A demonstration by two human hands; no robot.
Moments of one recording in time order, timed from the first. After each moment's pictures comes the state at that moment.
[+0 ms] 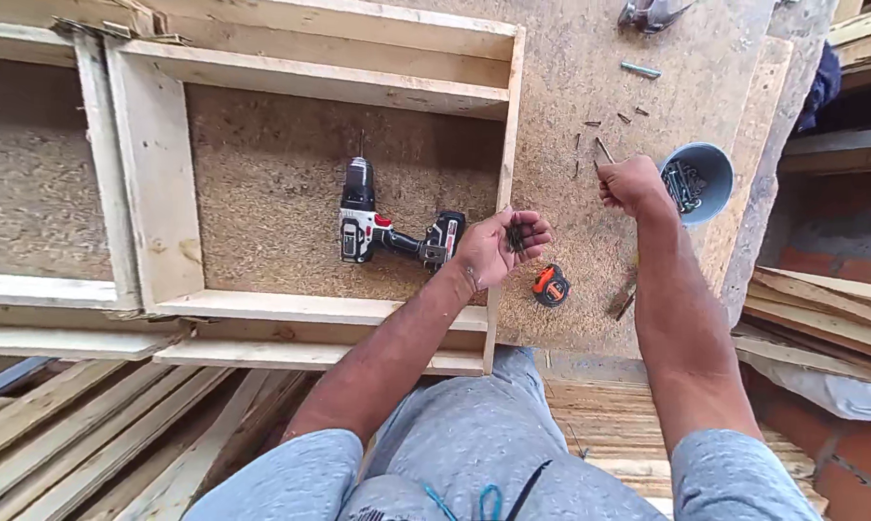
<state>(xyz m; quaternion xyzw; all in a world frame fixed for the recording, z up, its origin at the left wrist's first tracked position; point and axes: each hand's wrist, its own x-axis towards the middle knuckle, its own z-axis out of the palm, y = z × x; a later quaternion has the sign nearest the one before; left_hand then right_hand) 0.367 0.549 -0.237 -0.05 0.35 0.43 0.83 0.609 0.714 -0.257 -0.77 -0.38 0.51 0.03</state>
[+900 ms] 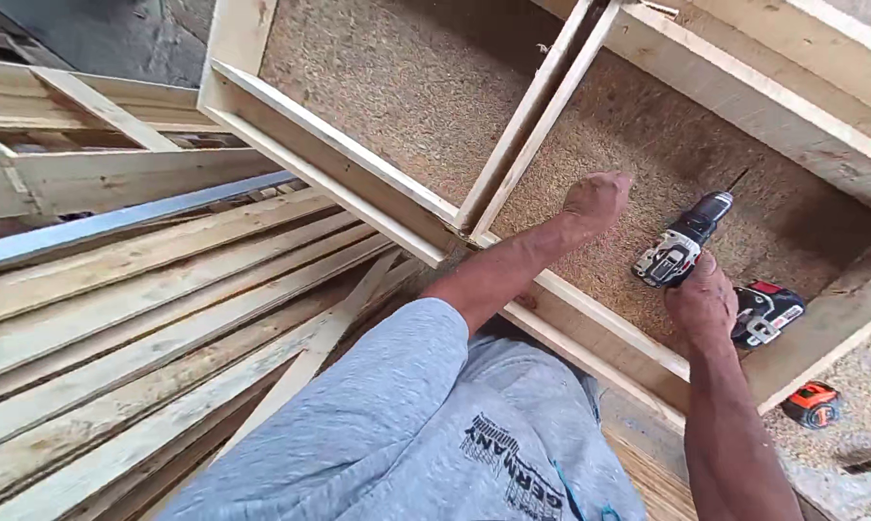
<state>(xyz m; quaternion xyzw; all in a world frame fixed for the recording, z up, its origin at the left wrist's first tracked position) -0.025 0.493 -0.277 0.52 0.77 0.11 0.34 0.234 0.495 -0.282 -0.58 -0.78 0.16 -0.19</state>
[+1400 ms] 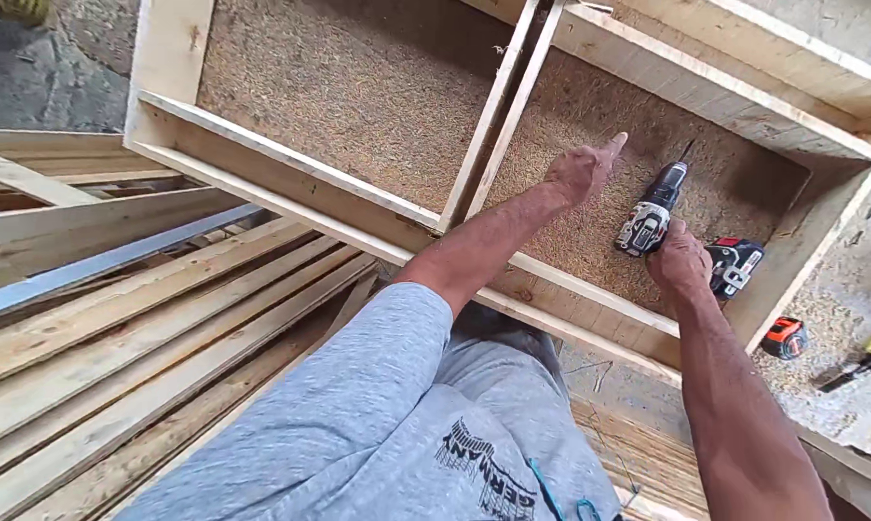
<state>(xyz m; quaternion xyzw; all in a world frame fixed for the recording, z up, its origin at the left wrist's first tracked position) -0.046 0.507 -0.266 0.63 0.69 0.10 0.34 0.219 0.495 -0.267 -0.62 -0.74 0.16 -0.23</state>
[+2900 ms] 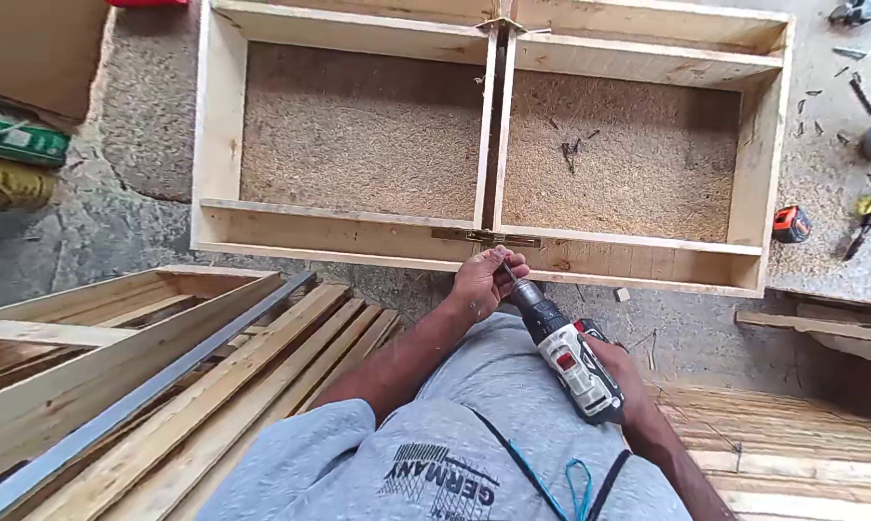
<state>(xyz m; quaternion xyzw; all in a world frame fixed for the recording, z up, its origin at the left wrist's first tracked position) -0.159 0.215 -0.164 -0.07 0.52 0.45 0.72 0.104 0.138 -0.126 -0.47 -0.74 0.45 0.17</state>
